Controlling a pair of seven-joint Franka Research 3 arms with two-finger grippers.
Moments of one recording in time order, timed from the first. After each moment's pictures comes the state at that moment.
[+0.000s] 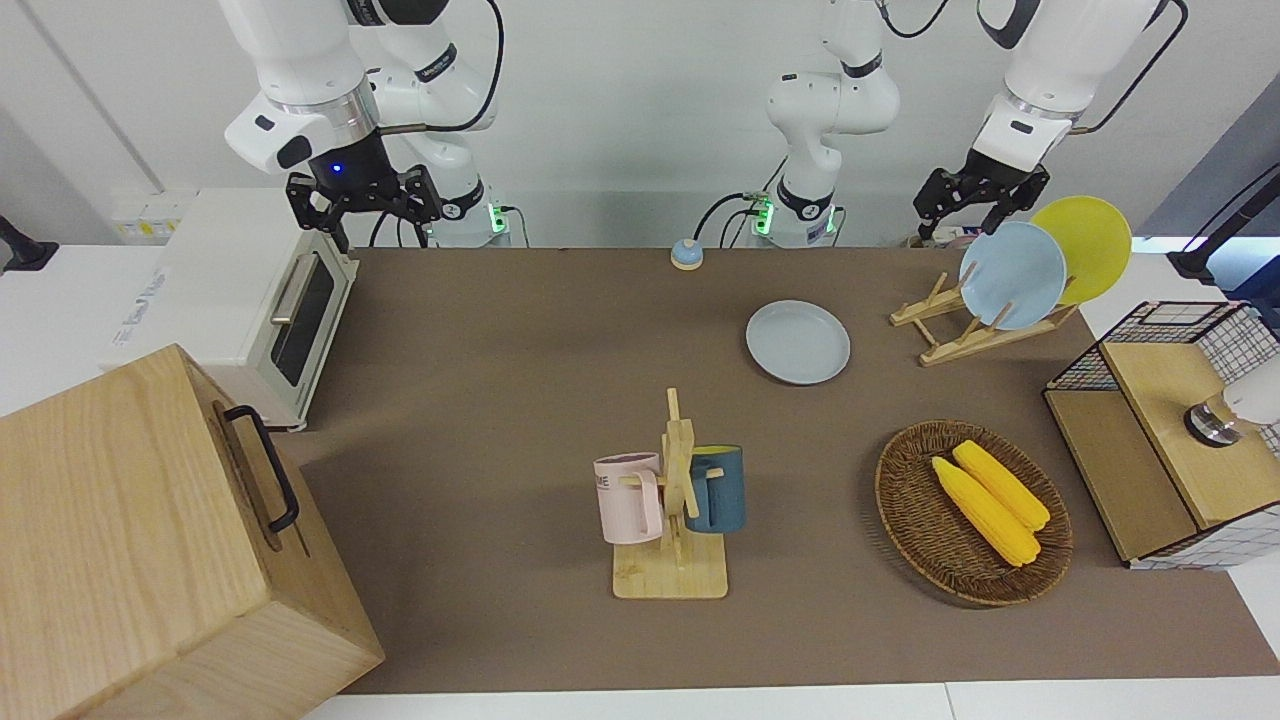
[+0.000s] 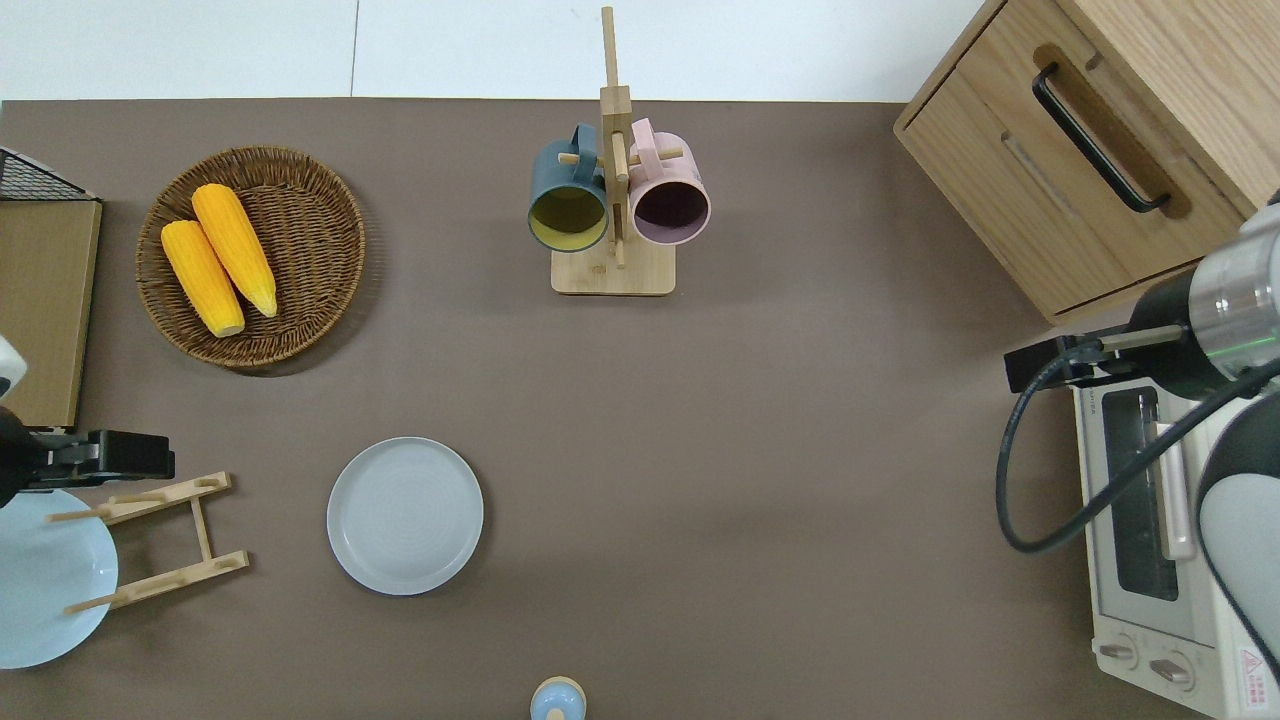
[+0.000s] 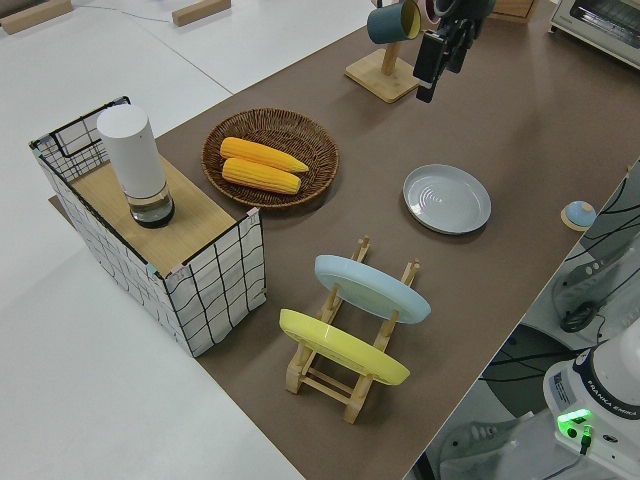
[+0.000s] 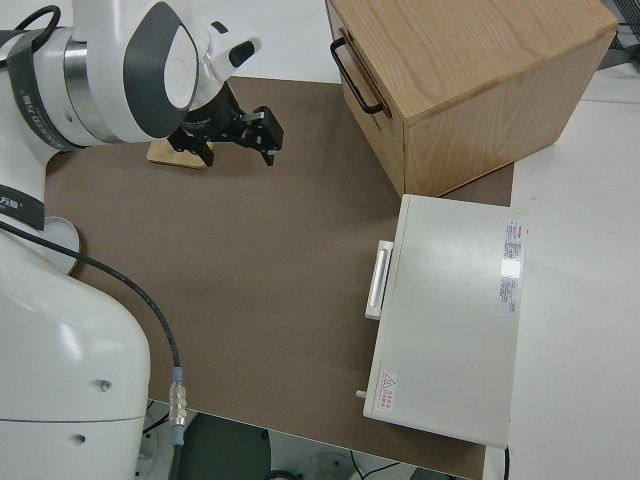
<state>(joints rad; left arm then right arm) -0.12 -0.21 0.12 -1.83 0.02 1.58 -0.07 -0.15 0.02 0.28 -1.49 -0.02 1.48 0.04</state>
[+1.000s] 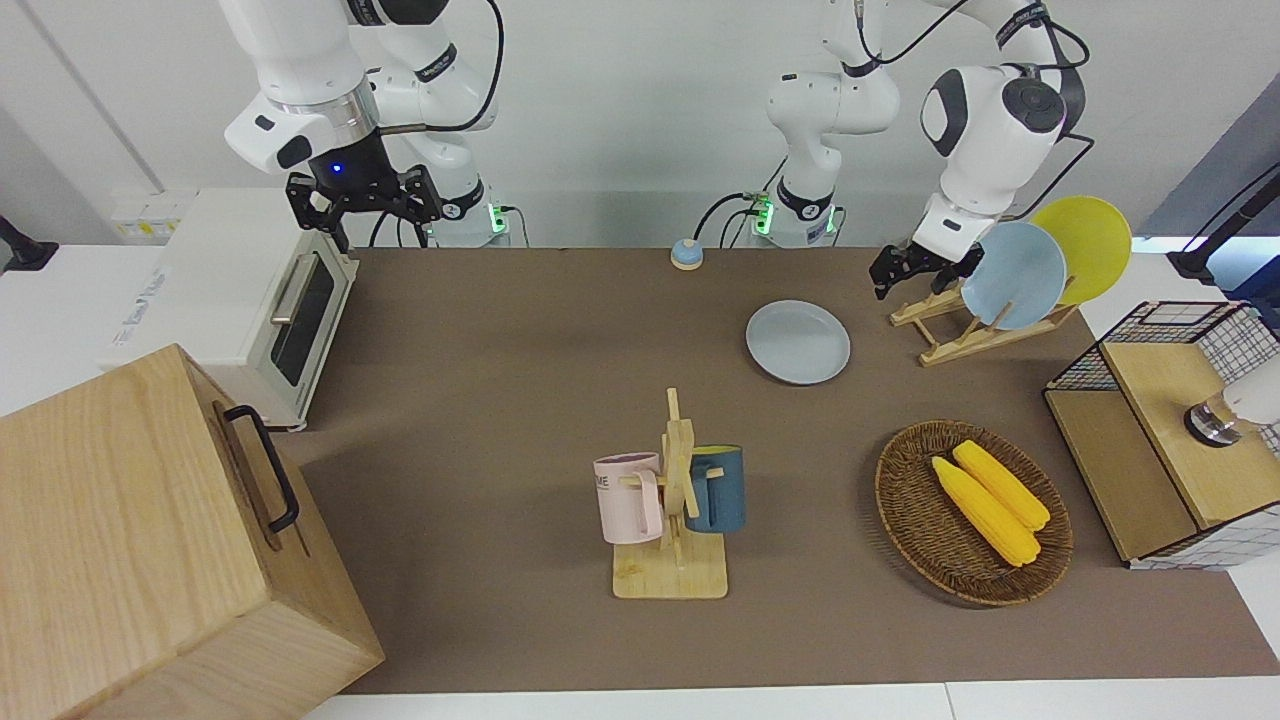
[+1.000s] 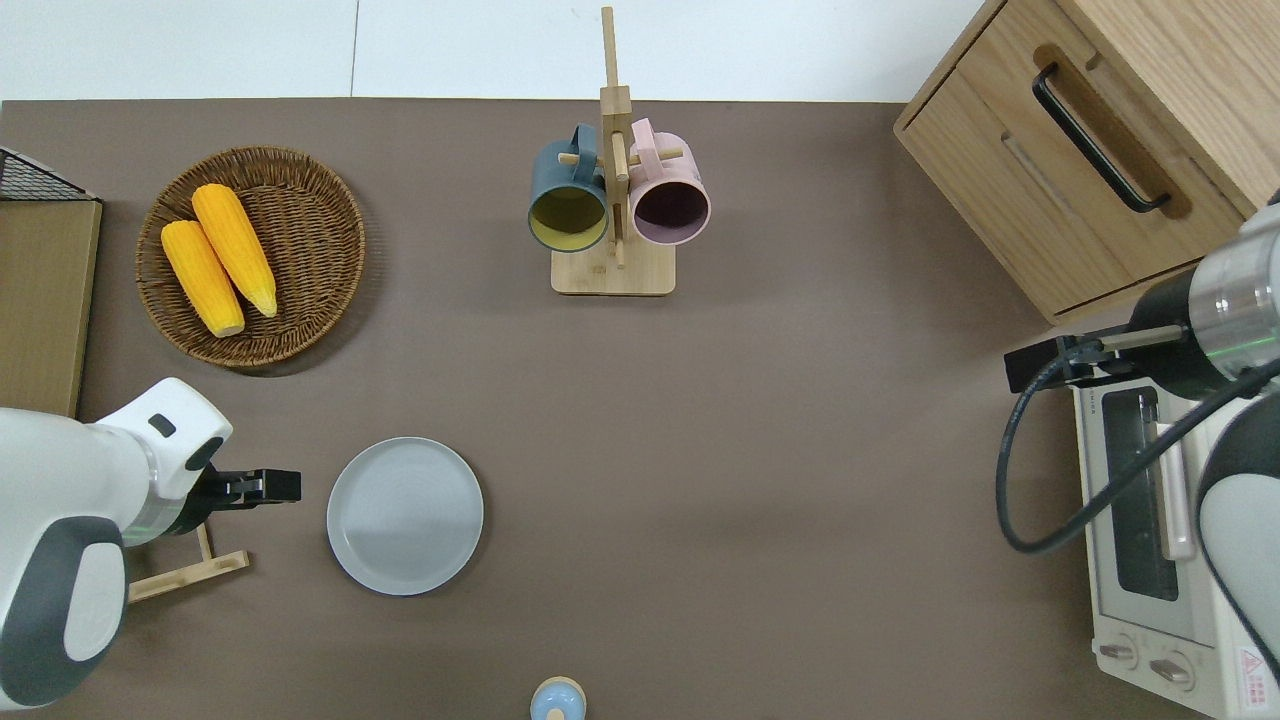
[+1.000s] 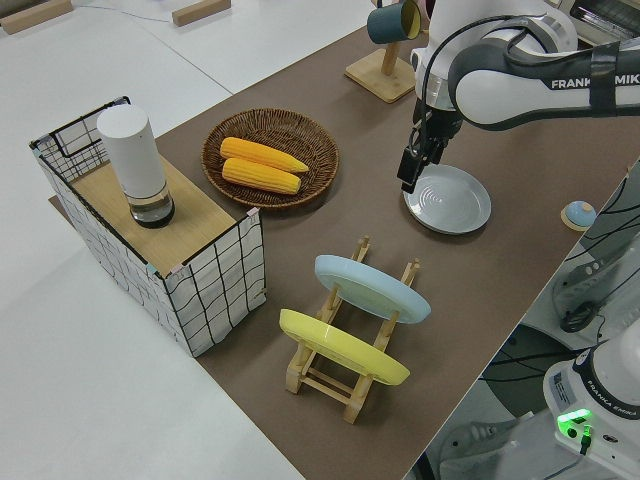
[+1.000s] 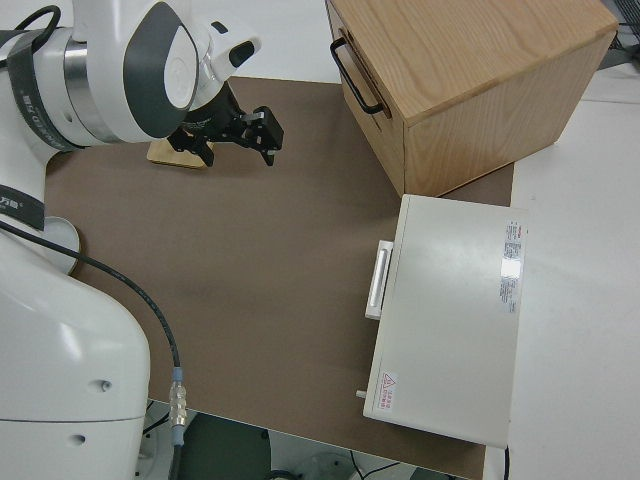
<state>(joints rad) -0.12 -0.22 0.12 -2.32 0.02 2.04 -0.07 -0.15 0.02 0.28 -1.49 -0.02 1.48 0.04</state>
